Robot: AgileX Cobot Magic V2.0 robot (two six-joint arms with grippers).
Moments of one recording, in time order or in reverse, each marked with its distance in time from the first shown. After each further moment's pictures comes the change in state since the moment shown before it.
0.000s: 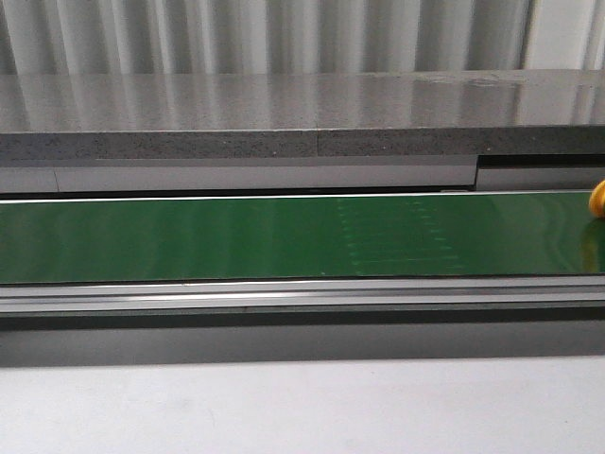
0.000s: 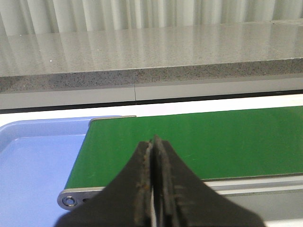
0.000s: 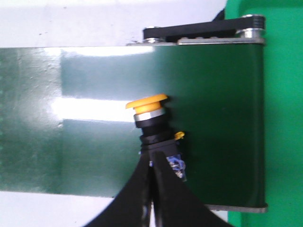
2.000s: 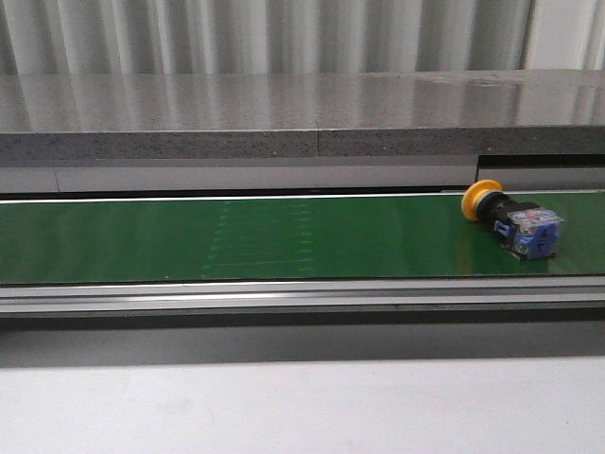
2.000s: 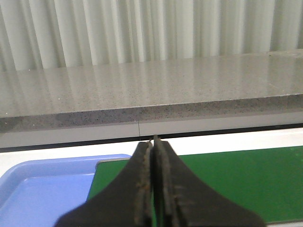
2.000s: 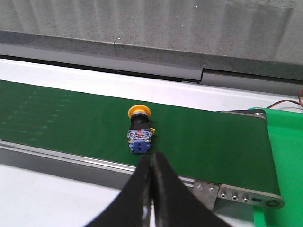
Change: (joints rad) left arm 0.000 0.011 -0.123 0.014 0.016 0.011; right arm 0.208 -1.254 0.757 0.022 -0.337 -0.020
